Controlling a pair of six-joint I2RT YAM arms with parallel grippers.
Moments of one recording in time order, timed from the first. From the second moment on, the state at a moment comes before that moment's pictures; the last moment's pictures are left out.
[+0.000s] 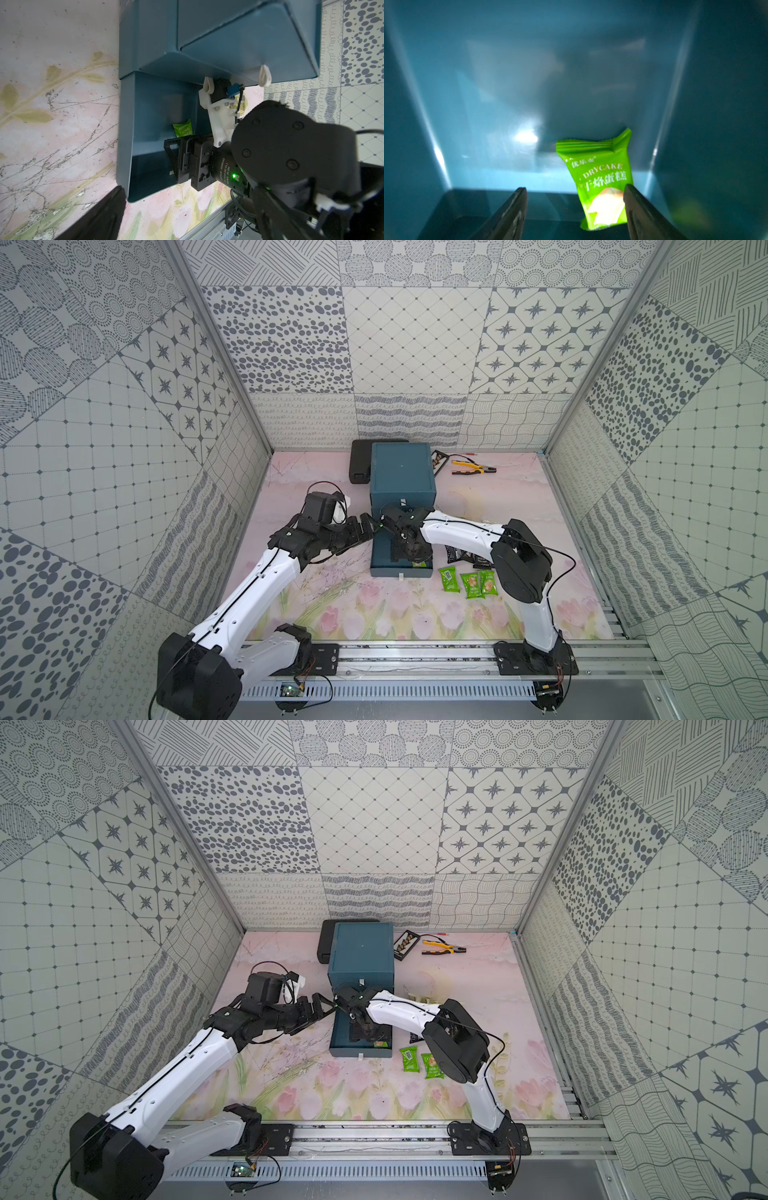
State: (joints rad) left arm -0.30 1.12 0.90 -0.58 0.44 -0.69; right arm 0.92 2.05 1.56 -0.95 0.14 0.87
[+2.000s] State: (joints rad) left arm -0.30 1.02 0.87 -0.50 0.42 -0.71; right arm 0.95 2.00 1.42 -0.70 0.21 0.70
